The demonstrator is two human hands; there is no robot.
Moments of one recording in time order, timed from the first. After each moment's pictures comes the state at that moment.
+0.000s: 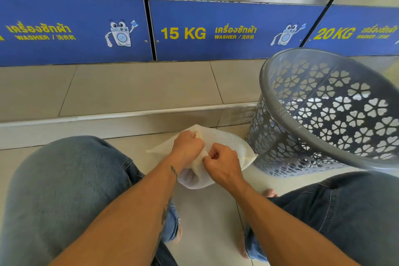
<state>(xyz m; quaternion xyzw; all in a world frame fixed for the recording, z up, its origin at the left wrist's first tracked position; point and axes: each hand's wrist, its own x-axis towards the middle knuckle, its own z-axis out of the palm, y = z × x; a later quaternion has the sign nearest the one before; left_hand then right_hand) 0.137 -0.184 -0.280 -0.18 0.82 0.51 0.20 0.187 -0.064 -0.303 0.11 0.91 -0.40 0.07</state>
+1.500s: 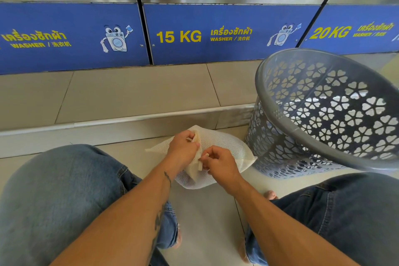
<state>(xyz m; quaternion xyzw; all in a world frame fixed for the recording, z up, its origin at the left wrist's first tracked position) 0.133 -0.189 -0.288 -0.15 0.82 0.52 0.16 0.181 -0.059 -0.300 0.12 0.80 -0.57 0.13</state>
